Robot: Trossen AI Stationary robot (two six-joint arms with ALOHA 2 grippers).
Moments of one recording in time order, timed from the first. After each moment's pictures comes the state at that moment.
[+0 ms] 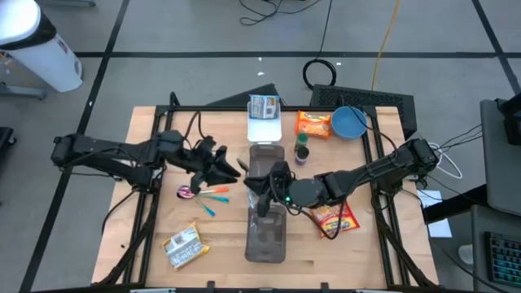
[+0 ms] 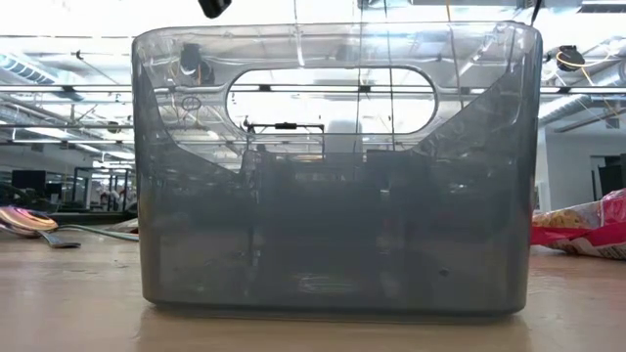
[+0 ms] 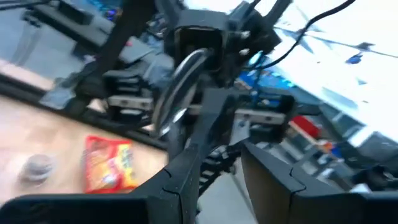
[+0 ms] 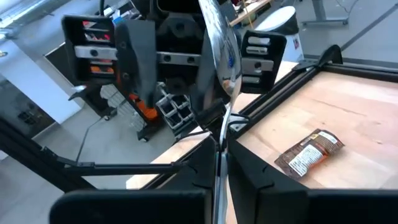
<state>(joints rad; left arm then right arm) -0.02 1.06 0.79 0.34 0.36 -0.60 0.34 1.66 1.40 0.09 0.63 0.69</state>
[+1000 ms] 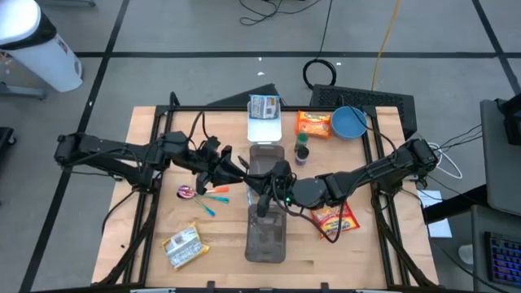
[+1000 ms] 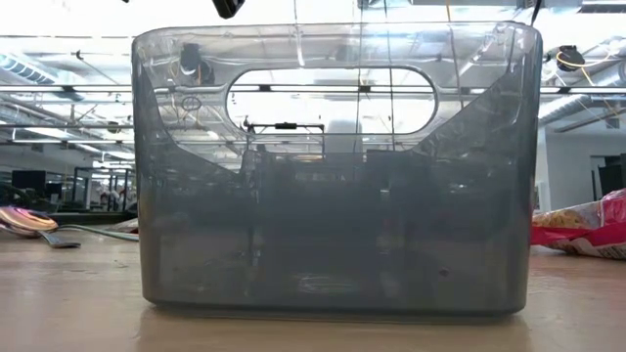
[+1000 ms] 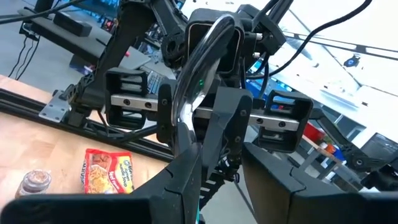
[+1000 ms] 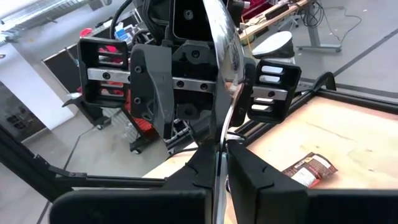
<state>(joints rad) -0.02 1.12 0.79 0.41 0.35 -0.58 0.35 1.66 1.40 0.18 0.68 0.56</state>
